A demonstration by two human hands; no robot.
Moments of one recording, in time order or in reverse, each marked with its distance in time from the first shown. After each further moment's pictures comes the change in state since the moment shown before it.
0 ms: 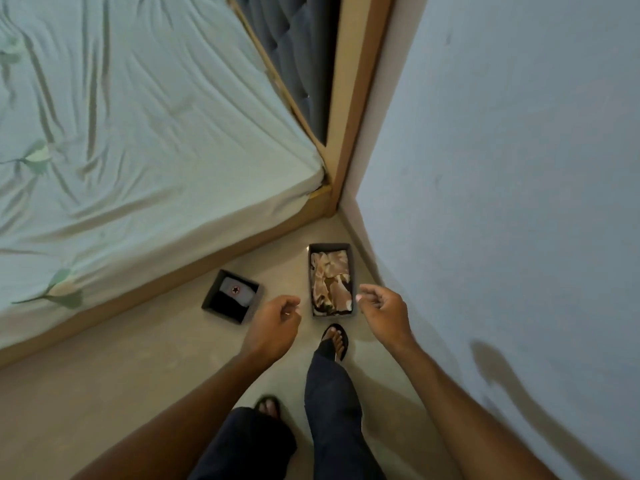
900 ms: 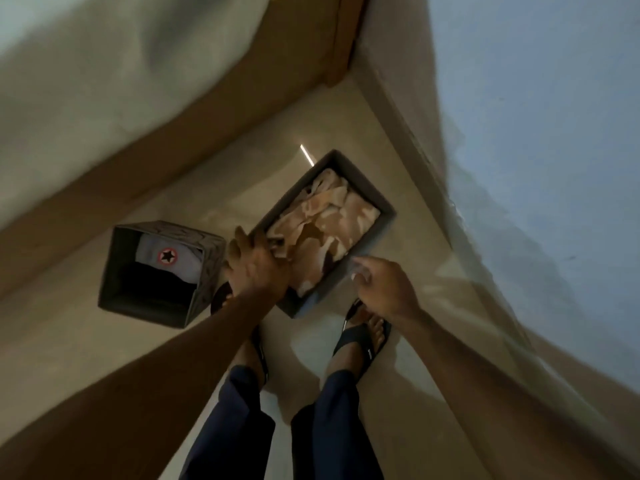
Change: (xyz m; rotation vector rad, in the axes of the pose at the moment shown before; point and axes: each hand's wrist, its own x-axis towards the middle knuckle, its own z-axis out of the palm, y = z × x) left_hand 0.369 -0.255 0.163 0.643 -0.009 -0.229; right_hand 0.284 0.312 0.205 -0.386 -0.304 0.166
